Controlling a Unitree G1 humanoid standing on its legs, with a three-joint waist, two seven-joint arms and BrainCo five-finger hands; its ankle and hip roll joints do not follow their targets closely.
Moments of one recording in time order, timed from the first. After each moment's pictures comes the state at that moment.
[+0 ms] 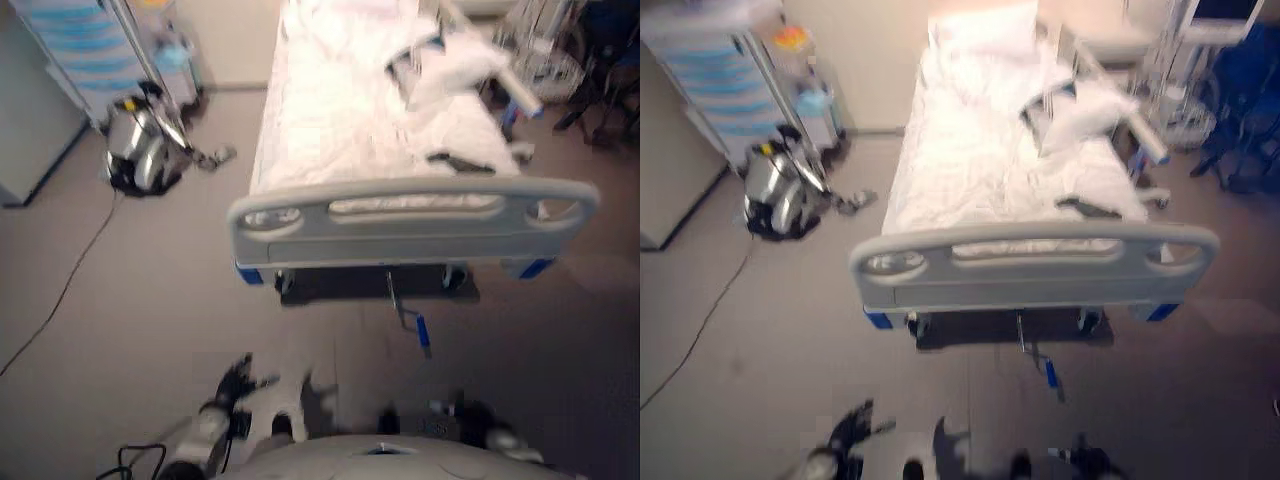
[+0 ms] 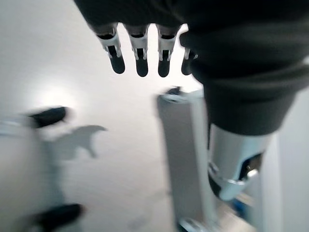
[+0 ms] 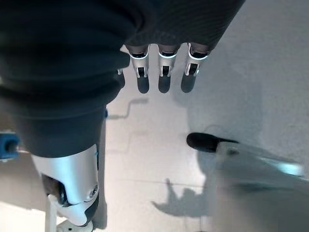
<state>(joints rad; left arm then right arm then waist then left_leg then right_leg) -0.04 0.31 -0.30 0.75 -0.29 -0.21 0.03 -0.10 -0.33 0.25 1.13 0.37 -0.09 -0.02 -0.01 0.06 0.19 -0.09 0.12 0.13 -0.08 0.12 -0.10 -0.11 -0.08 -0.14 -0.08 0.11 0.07</state>
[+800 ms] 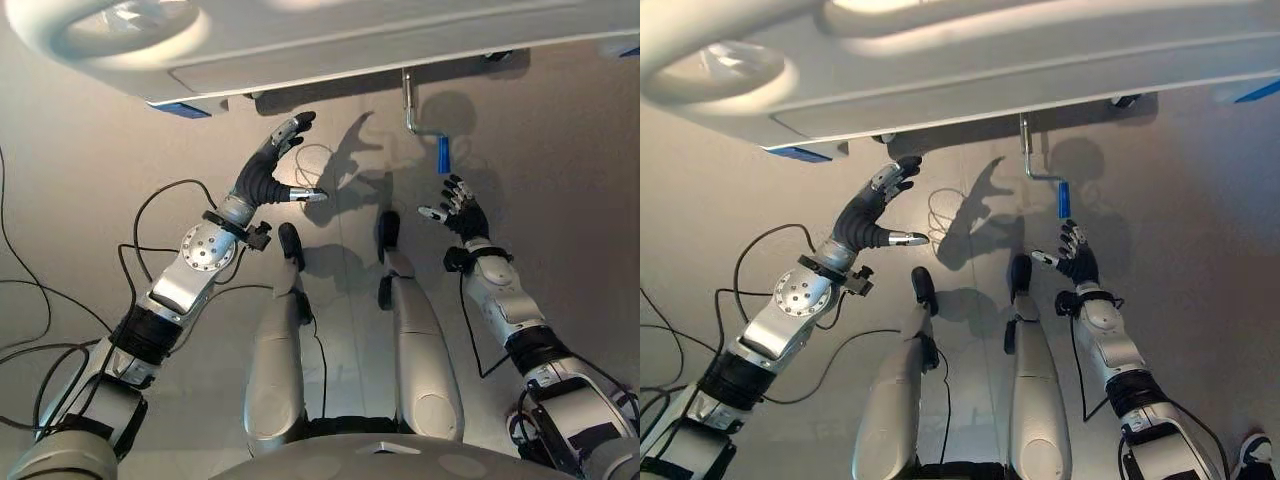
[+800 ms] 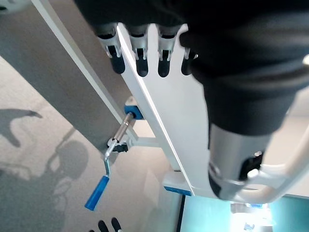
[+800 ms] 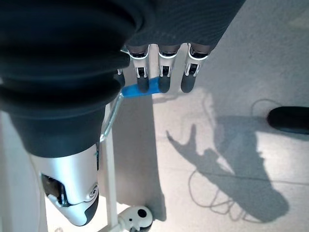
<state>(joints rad) -0.47 0.65 -0.41 -0.06 -0.31 -0.24 0.05 -0.35 -0.48 0.23 0.40 0.47 -0.17 -0.16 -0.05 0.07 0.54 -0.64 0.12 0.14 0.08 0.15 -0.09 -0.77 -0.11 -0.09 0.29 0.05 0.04</state>
